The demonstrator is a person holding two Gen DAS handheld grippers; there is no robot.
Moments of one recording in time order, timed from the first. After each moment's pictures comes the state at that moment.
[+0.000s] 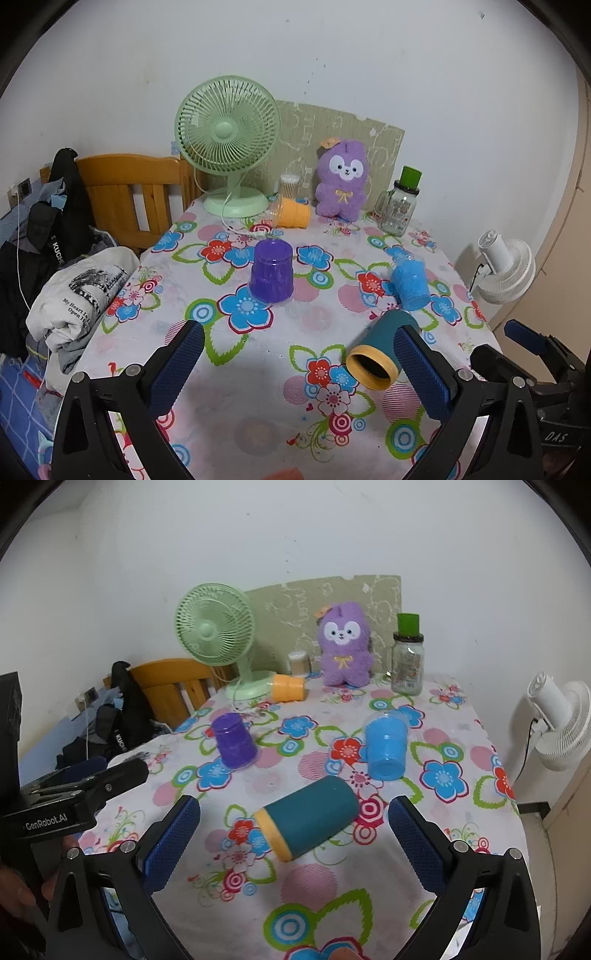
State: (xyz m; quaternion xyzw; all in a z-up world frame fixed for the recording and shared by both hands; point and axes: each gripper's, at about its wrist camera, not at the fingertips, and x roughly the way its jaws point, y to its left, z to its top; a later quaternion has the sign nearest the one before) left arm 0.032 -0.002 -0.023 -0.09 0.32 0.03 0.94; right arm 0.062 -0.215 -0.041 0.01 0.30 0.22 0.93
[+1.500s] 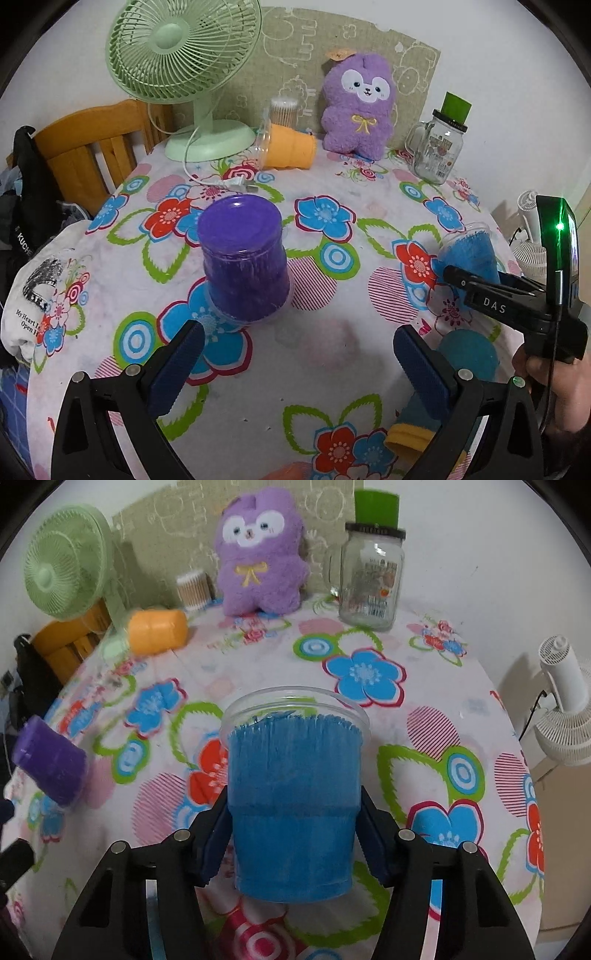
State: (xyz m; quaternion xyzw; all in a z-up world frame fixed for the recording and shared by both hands) left arm 0.182 -0.002 -0.105 -0.08 0.44 0.02 0.90; right arm 0.284 -0.214 -0.135 -0.03 0.44 0.11 0.89
